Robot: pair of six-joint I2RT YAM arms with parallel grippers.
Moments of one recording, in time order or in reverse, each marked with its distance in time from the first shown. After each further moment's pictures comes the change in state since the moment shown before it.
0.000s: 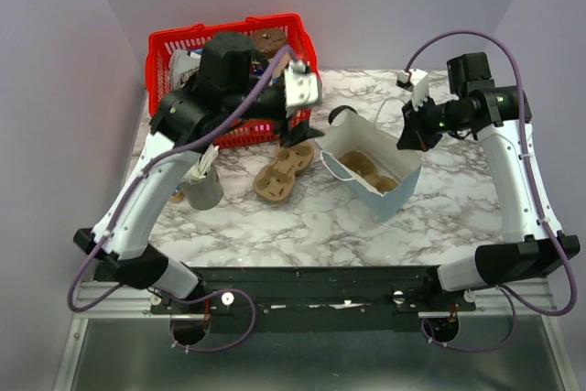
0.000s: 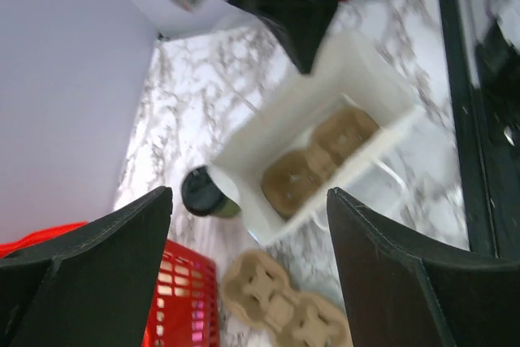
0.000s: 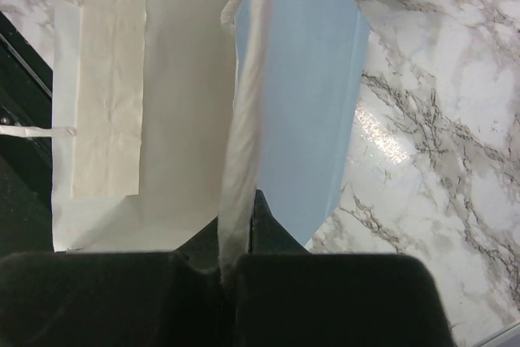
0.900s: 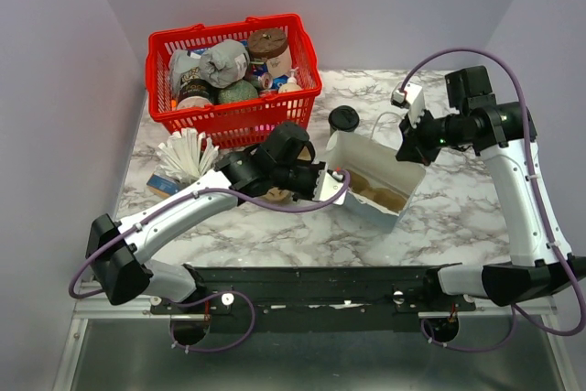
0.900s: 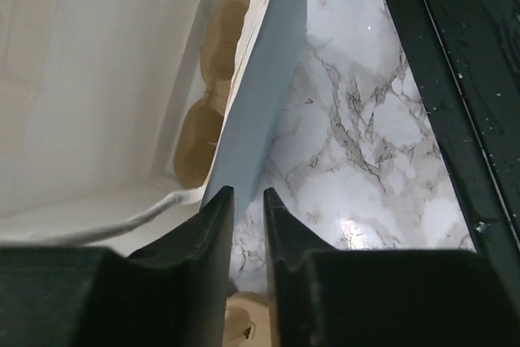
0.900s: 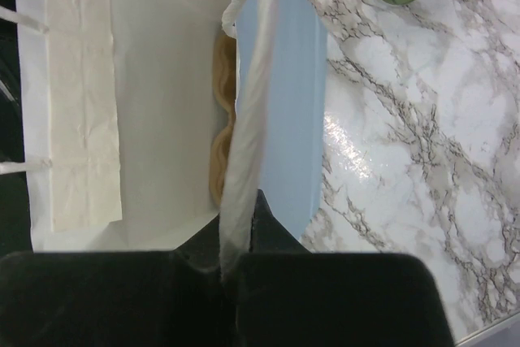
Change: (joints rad) left arm -0.247 -0.188 -0.850 0.306 -0.118 0.322; right arm 0.060 -0.116 -0.087 -0.002 0.005 -0.113
